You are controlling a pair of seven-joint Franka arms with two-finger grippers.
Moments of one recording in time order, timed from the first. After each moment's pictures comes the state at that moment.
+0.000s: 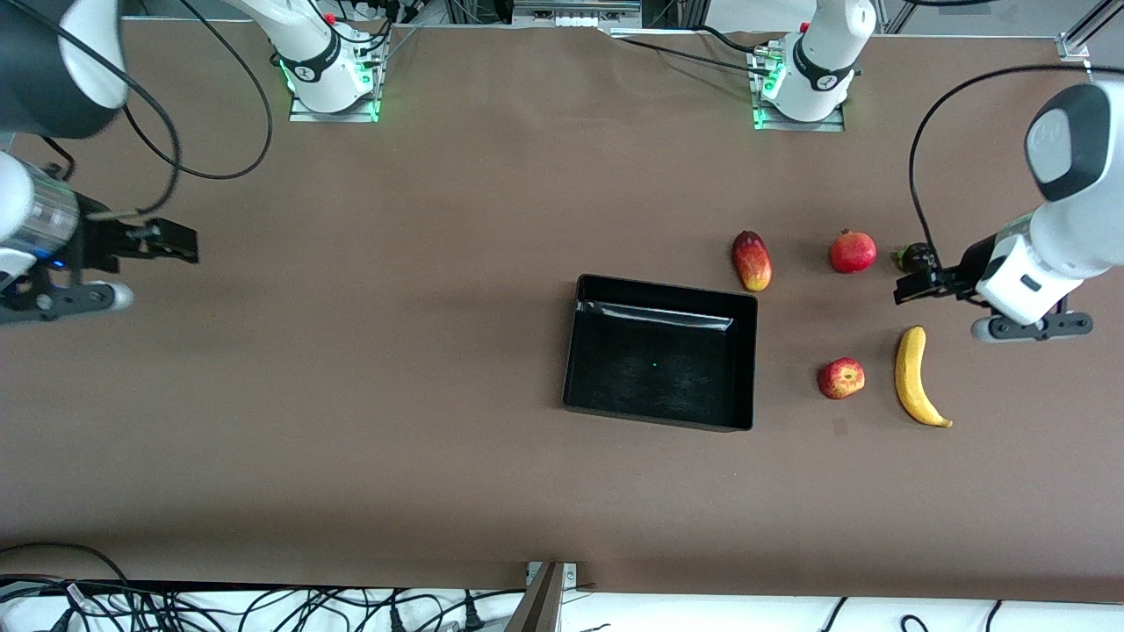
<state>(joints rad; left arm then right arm) 0.02 0.21 0.01 -1.78 -0.07 1.92 -0.05 0.36 0.32 -0.39 -1.23 0.05 1.33 -0.18</state>
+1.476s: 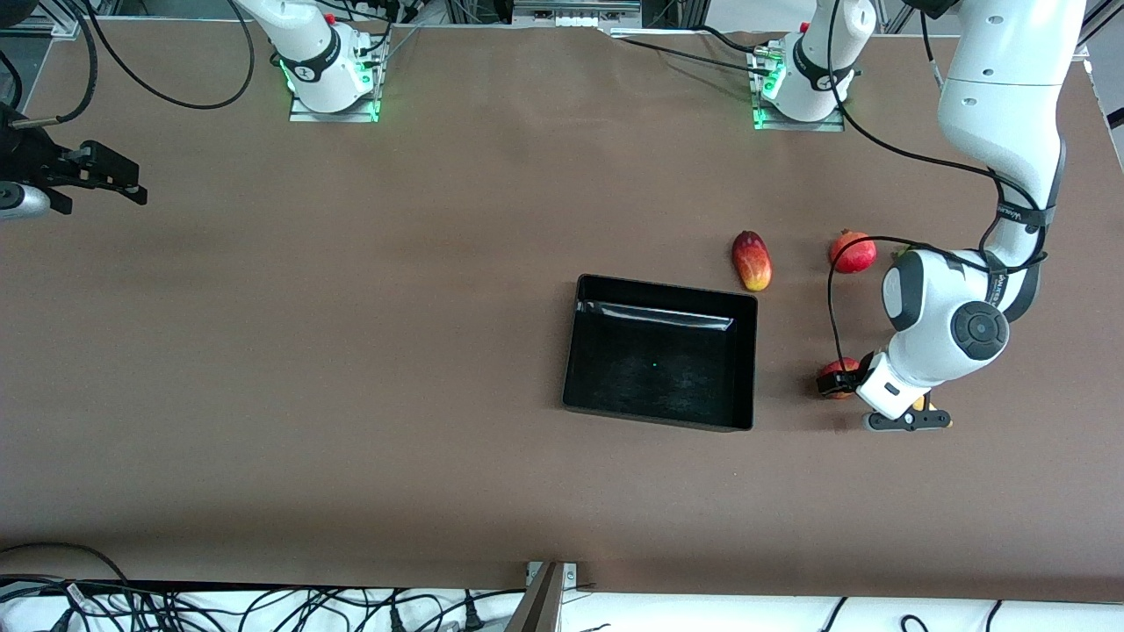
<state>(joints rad) -0.02 0.65 0.01 -1.74 -0.02 2.40 -0.07 -0.02 -0.06 -0.05 -1.73 0.00 1.63 -0.21</state>
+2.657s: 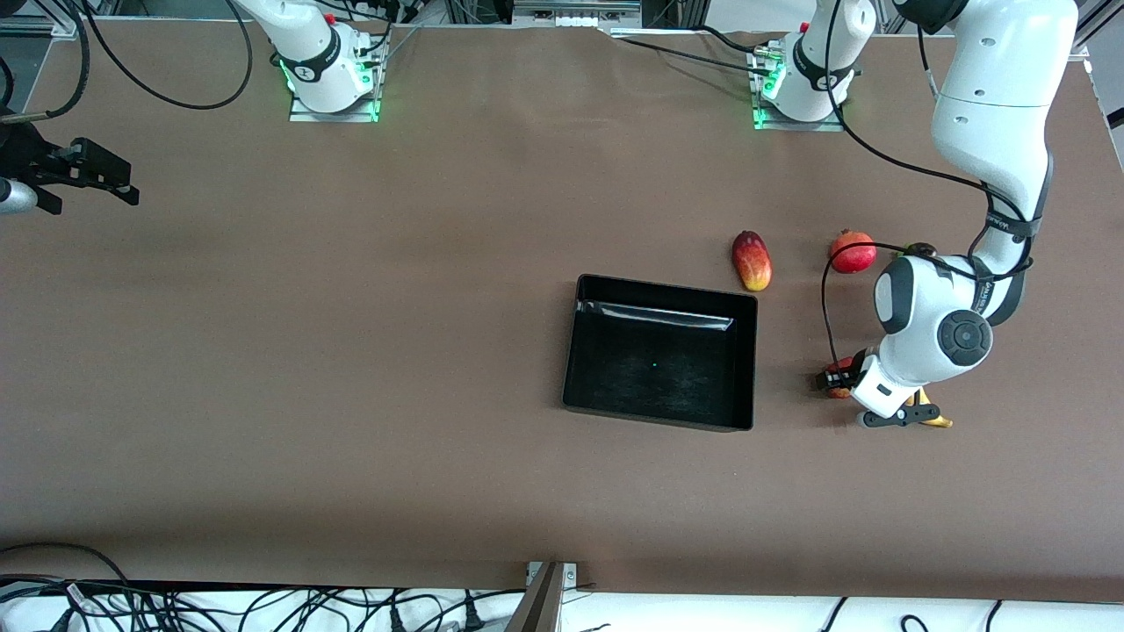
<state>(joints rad) -0.01 0.68 0.01 -1.75 -0.02 2.40 -0.15 -0.02 -0.06 -0.05 -1.71 0.00 1.63 -0.21</state>
